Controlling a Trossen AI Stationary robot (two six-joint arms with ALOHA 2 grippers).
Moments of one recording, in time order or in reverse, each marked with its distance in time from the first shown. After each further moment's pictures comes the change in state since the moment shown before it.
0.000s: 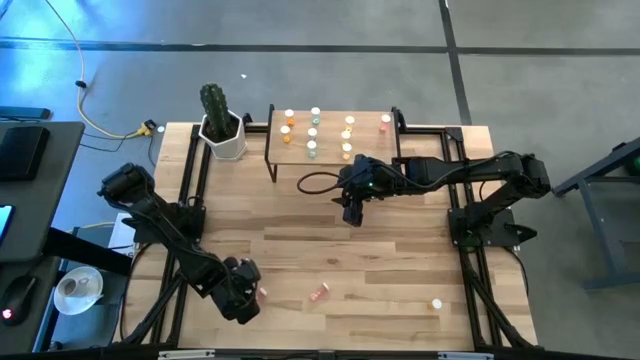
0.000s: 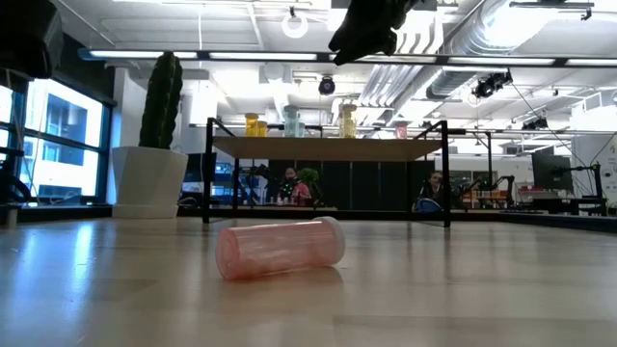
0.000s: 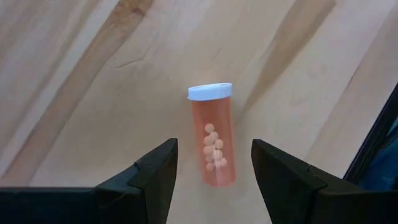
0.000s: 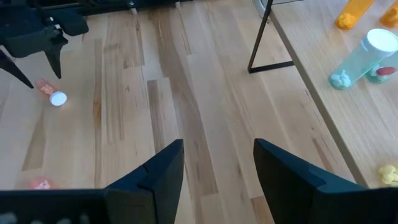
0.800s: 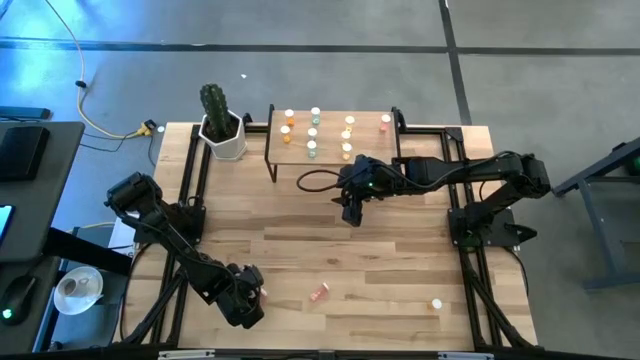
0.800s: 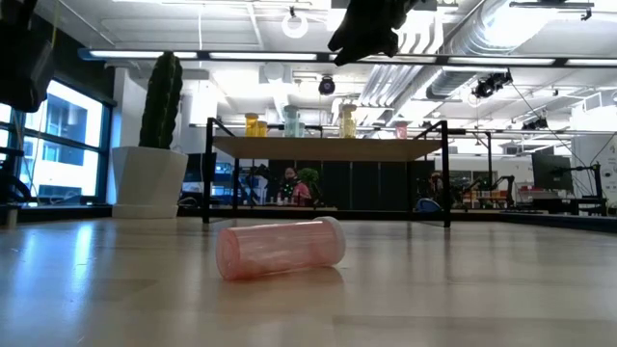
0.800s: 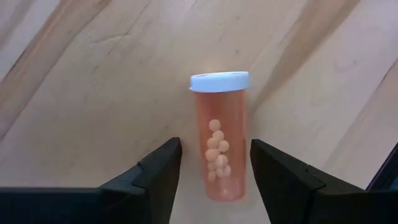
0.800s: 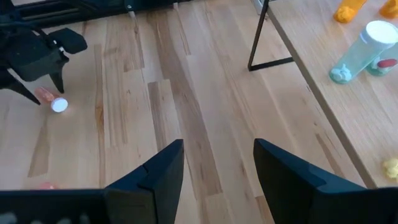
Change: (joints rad) left arm -0.004 0.129 0.004 0.071 0.029 -0.069; right arm 0.000 0.001 0.000 -0.001 0.000 0.042
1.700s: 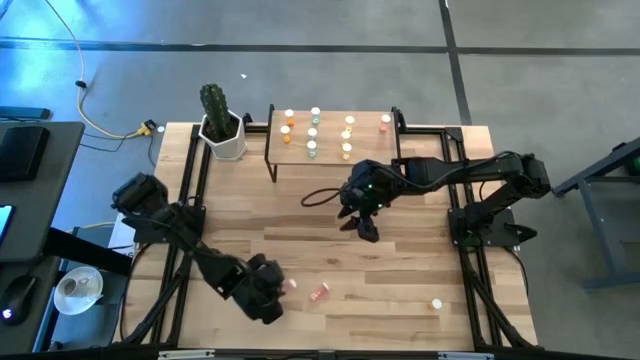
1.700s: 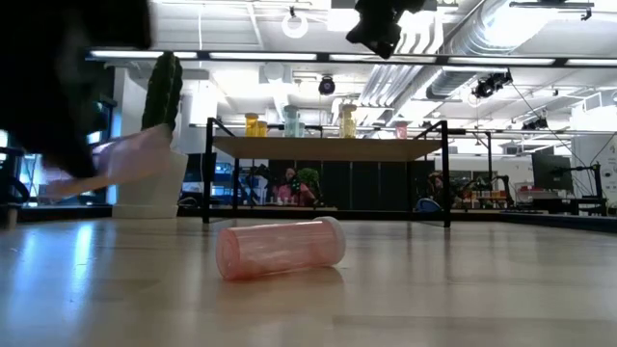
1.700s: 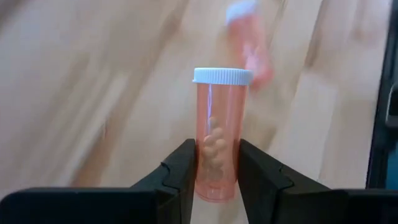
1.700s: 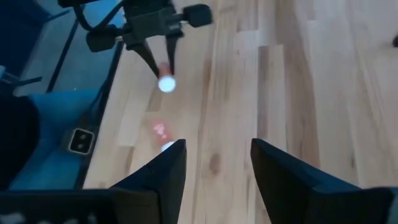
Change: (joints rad) left arm 0.124 0.010 0.090 0.145 -0.249 0.391; right arm 0.007 0.000 0.000 -0.064 -0.447 -0.080
